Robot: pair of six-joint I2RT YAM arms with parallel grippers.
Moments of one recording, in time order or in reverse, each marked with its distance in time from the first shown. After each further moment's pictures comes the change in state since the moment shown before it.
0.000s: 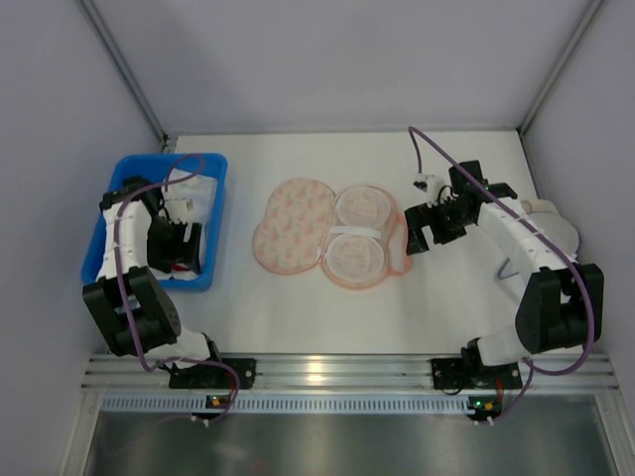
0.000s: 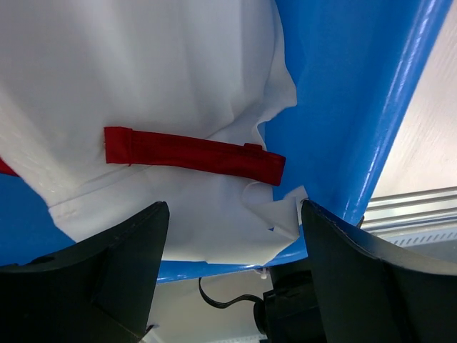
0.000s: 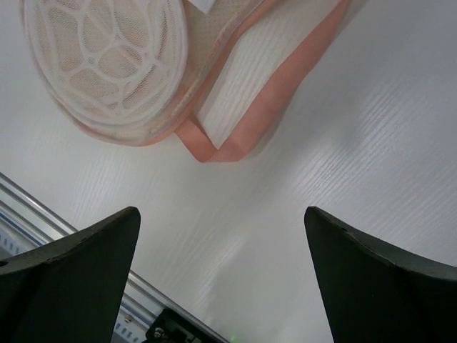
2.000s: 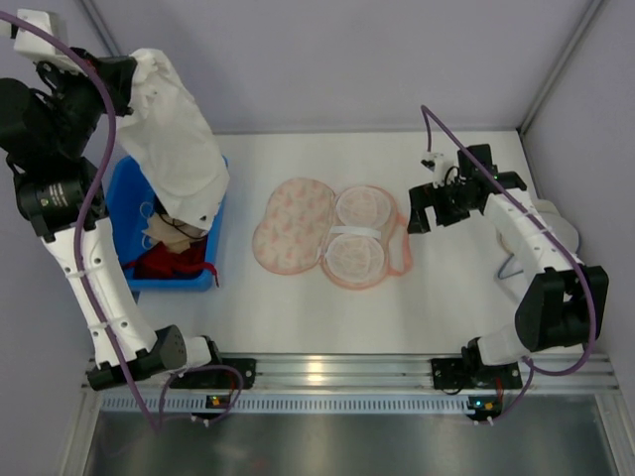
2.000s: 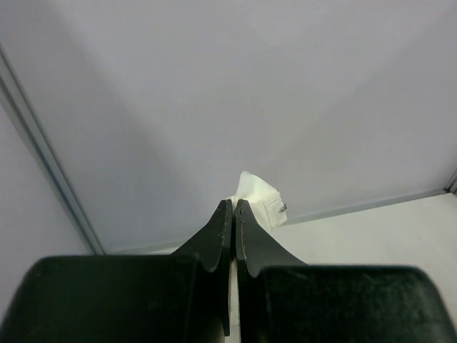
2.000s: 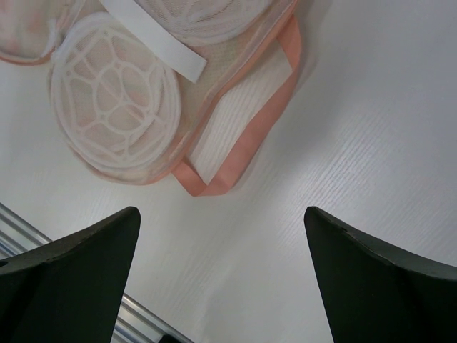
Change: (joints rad) left arm -0.008 -0.191 0.762 0.771 0.422 -0.532; right arm -0.019 0.010 0.116 0.021 0.007 0.043
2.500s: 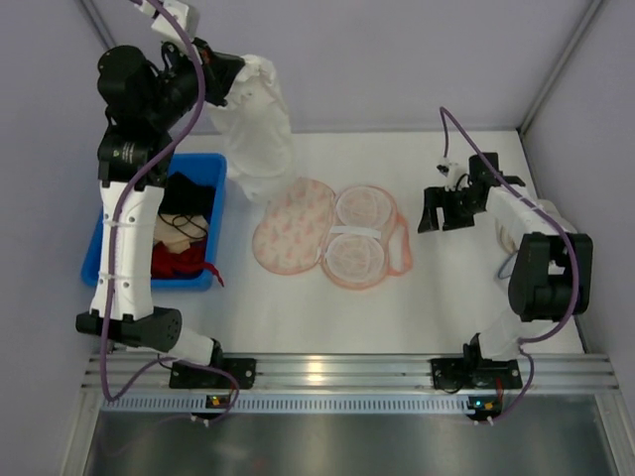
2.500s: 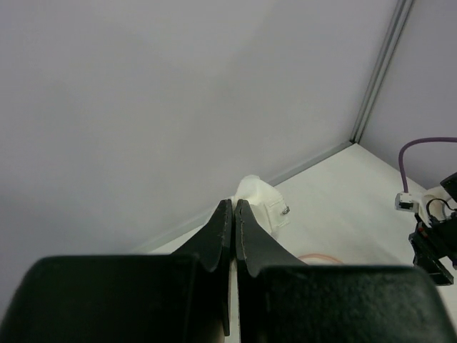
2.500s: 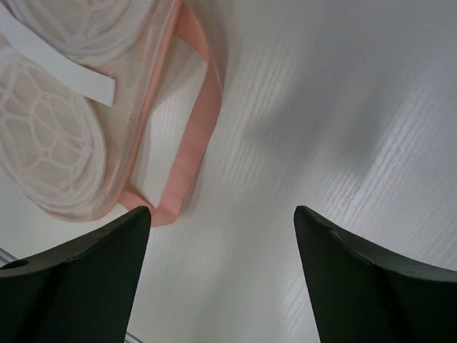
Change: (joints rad) left arm -0.470 0.181 0.050 0.040 -0.119 0.084; right arm -0.135 0.146 -0.055 0.131 -0.038 0.040
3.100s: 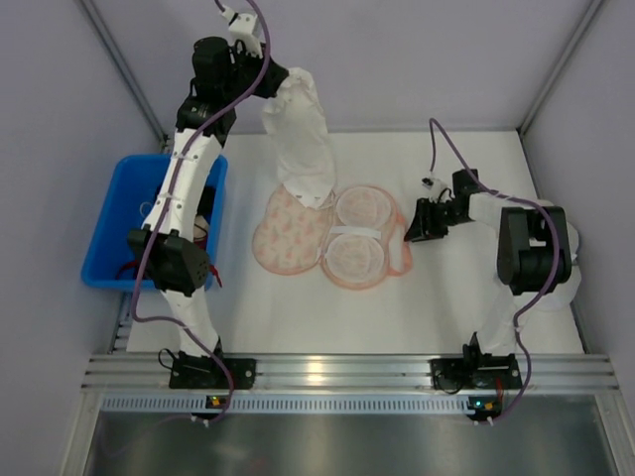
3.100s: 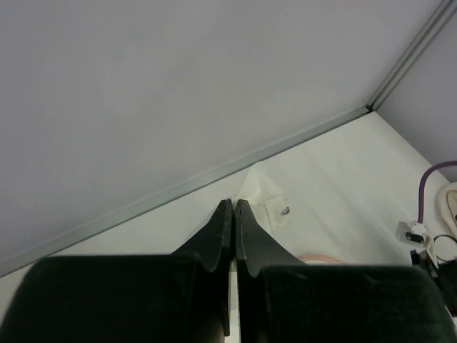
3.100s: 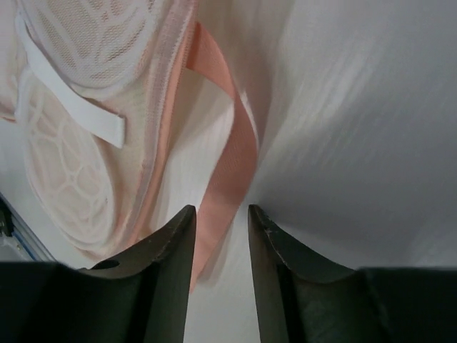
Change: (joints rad) left arm -0.099 0.418 0.108 0.076 -0.094 -0.055; right arm 0.008 0.246 -0.082 0.271 -0.222 0.097
